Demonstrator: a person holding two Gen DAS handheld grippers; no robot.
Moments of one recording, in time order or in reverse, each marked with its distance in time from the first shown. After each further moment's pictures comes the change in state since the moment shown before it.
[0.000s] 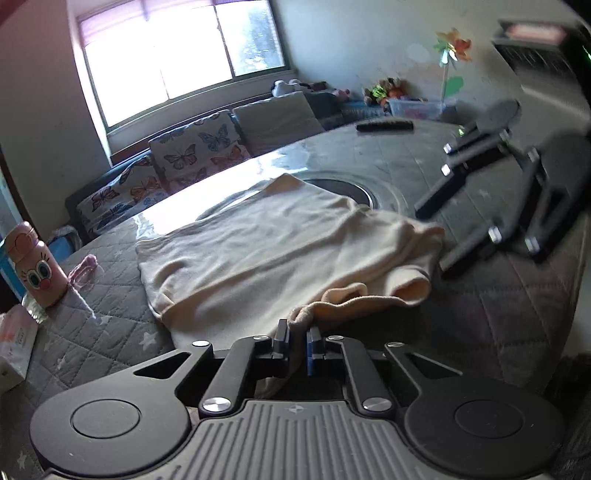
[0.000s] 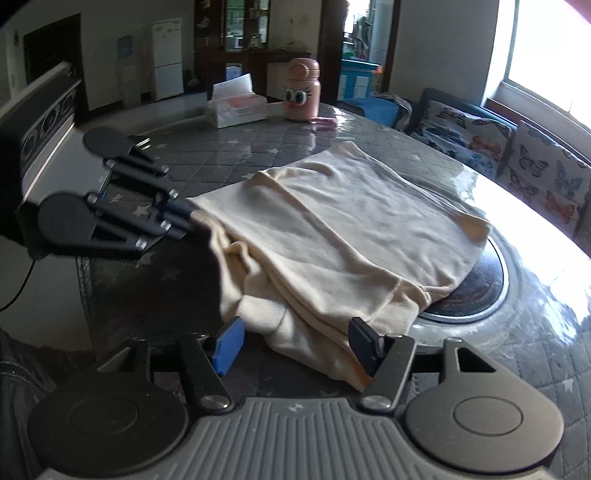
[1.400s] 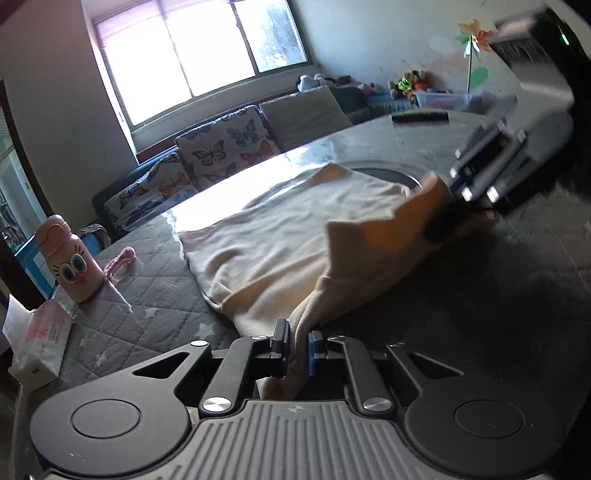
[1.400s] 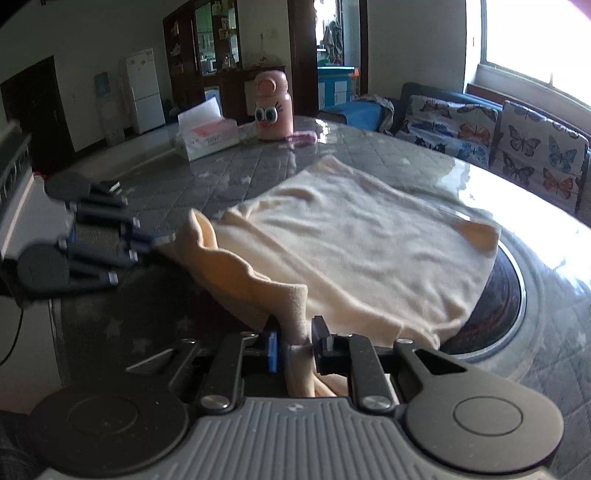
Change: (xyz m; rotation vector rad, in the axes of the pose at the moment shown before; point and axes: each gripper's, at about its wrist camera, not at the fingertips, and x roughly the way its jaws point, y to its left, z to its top) left arm 0.001 0.031 -0.014 0.024 0.009 0.100; right arm 0.039 -0.027 0.027 0.139 -0.047 0.016
